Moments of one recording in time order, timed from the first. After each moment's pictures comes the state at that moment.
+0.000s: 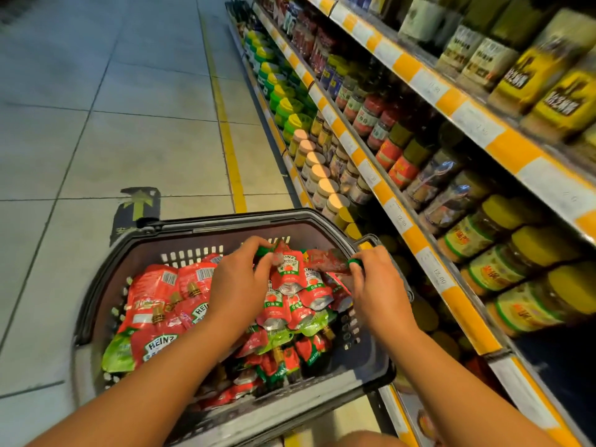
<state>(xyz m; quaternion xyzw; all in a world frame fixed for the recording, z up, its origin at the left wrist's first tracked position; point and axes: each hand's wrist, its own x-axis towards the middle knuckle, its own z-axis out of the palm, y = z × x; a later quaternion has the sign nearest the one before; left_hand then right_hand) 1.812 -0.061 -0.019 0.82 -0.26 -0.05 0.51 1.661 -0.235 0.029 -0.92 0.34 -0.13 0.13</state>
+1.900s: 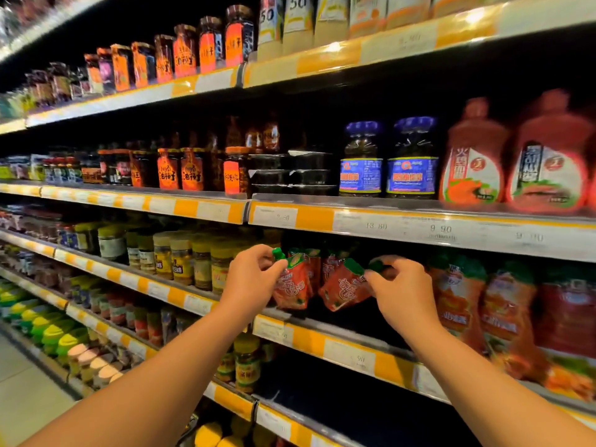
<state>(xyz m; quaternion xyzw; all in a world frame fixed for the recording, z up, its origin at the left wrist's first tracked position) 1.478 -0.257 0.338 0.56 -0.61 -0.11 0.54 1.214 -0.238 0.337 -0.61 0.53 -0.57 0.15</state>
